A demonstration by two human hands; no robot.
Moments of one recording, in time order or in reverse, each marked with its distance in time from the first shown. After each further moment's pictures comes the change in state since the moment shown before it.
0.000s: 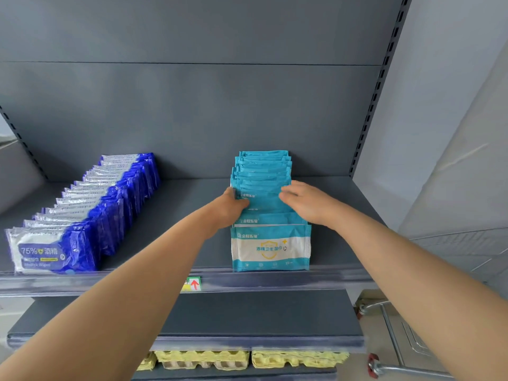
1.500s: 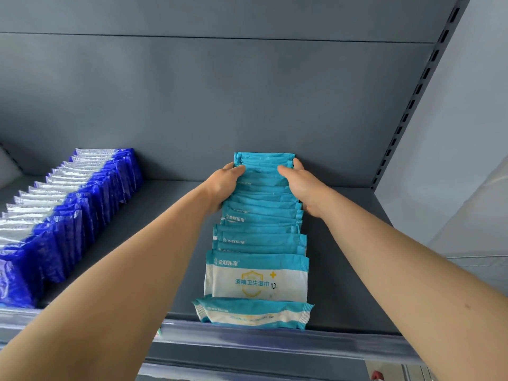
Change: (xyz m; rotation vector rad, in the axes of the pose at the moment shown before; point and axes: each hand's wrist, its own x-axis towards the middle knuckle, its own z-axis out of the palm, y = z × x) left_hand 0.104 0.033 -0.006 -0.417 0.064 -0.068; right_hand 0.127 0.029 -0.008 0.643 -0.033 0.188
